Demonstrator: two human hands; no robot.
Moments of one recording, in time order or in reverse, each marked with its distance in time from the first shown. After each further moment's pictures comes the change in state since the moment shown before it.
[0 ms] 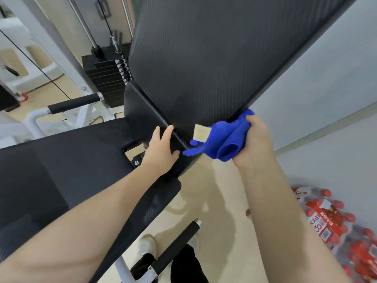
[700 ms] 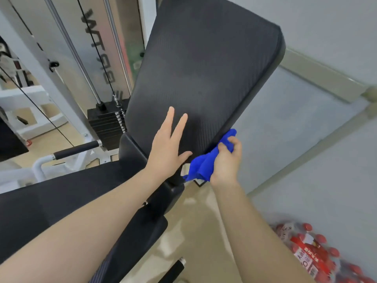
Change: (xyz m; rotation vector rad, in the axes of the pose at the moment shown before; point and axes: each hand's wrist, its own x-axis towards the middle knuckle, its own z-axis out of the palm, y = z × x) left_hand -0.012 0.120 -0.070 0.125 0.428 0.568; right_hand -0.014 -0.042 0.023 -0.383 0.119 -0.361
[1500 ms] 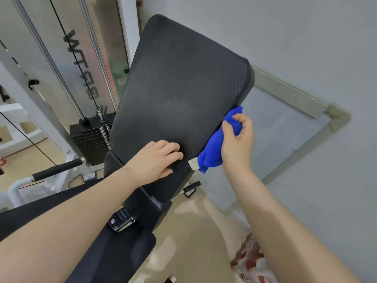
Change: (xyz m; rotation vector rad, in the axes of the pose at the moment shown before) left_hand 0.034 -0.022 -0.020 0.455 -0.178 0.625; right_hand 0.002 -0.091 -0.010 -0.230 -0.087 -0.565
